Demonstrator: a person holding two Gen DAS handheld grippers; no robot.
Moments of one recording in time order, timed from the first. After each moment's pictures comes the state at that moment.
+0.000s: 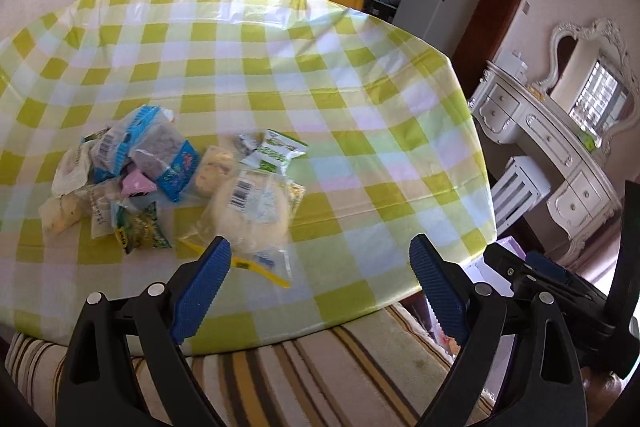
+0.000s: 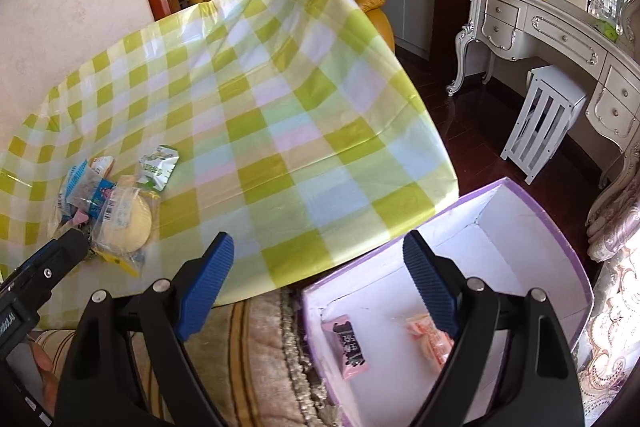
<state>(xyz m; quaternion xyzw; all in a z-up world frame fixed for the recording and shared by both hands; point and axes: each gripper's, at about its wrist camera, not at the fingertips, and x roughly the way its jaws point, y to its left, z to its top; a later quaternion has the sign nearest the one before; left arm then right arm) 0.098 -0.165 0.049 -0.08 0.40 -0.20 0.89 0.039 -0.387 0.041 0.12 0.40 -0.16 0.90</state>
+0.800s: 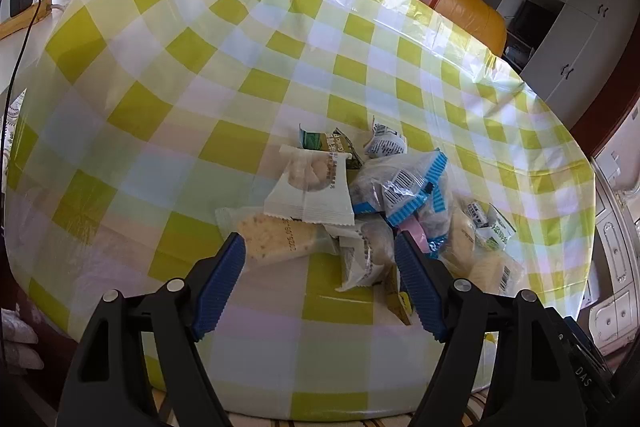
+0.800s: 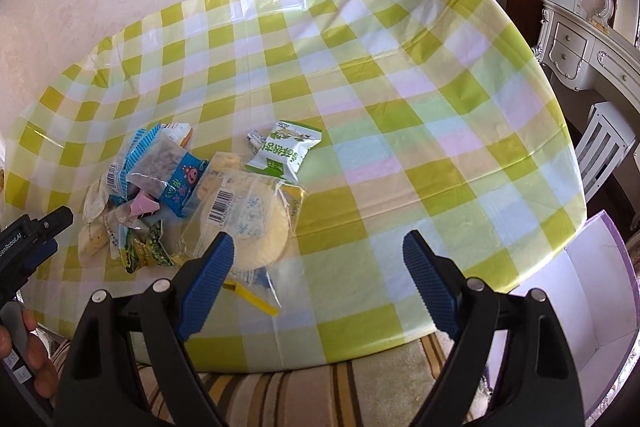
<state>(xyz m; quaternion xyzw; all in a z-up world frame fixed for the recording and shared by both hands) 0.170 0.027 0.013 -0.17 0.41 -0.01 0.89 0.123 -0.256 0.018 0.08 0.41 -0.07 0.91</state>
